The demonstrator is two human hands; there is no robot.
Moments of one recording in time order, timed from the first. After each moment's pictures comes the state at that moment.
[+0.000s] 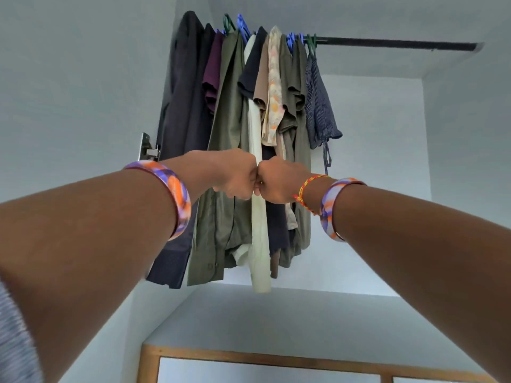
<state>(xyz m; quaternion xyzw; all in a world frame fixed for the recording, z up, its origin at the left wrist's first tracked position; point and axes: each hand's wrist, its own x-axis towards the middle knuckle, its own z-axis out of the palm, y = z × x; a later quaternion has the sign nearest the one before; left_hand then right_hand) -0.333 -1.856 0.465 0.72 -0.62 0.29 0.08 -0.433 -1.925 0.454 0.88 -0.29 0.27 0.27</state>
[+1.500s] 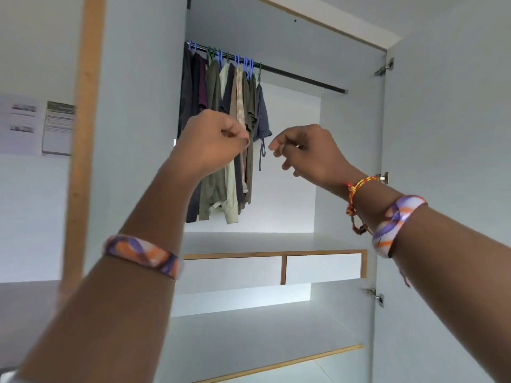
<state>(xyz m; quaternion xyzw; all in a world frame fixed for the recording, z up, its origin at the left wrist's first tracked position) -0.374 -1.424 0.400 0.44 -0.68 0.10 0.58 -0.543 -1.467 0.407 0.80 -0.30 0.51 0.08</state>
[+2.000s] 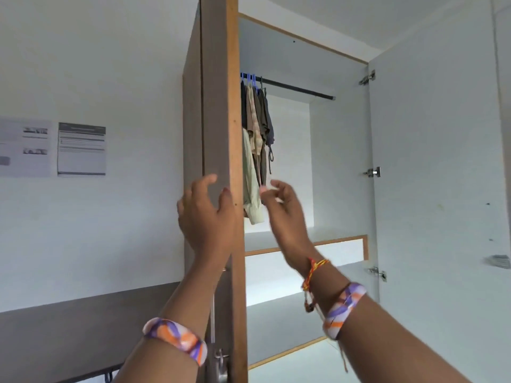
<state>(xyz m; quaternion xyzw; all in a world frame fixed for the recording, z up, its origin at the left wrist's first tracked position) -0.226 -1.364 0.305 0.44 -0.50 0.10 0.74 -0.333 -1.377 0.301 0.61 -0.30 0.70 -0.22</state>
